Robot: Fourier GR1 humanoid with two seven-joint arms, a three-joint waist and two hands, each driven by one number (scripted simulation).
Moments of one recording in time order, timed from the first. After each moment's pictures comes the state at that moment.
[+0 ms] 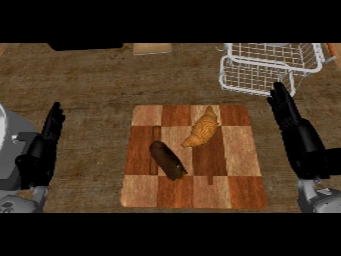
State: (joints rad) left arm -0.09 0.49 -0.33 -1.39 0.31 0.46 -0.19; right arm -0.12 -0.33 0.22 -1.68 -0.16 -0.24 0.06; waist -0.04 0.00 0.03
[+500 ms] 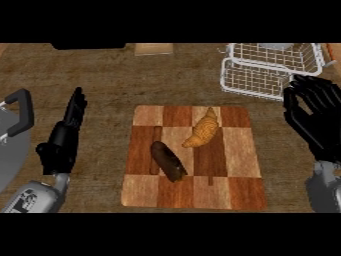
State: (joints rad) left arm -0.19 0.41 -0.38 -1.46 0.26 0.50 -0.10; right arm -0.19 -0.21 -0.01 -1.69 -0.25 -0.42 0.02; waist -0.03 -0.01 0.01
